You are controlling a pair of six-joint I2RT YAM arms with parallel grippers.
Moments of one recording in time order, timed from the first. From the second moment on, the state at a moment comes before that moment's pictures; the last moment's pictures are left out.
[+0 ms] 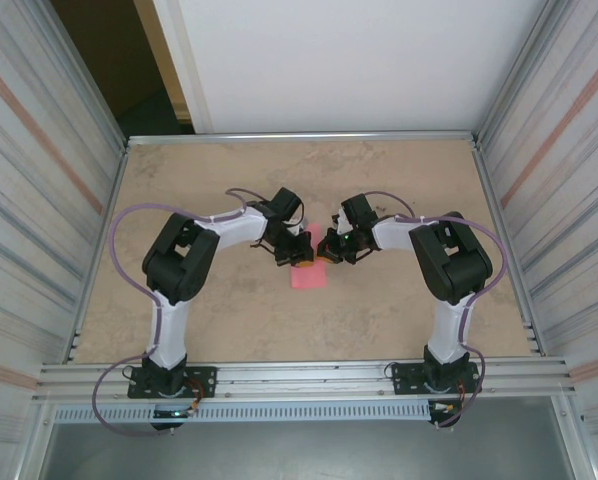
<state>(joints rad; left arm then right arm) -0.62 2.05 1.36 -0.55 0.55 -0.69 0.46 1.93 1.02 -0.18 -0.57 0.73</state>
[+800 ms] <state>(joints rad) -0.53 2.01 1.24 -0.49 0.58 -0.61 0.46 1.94 1.03 -0.19 -0.57 0.72</state>
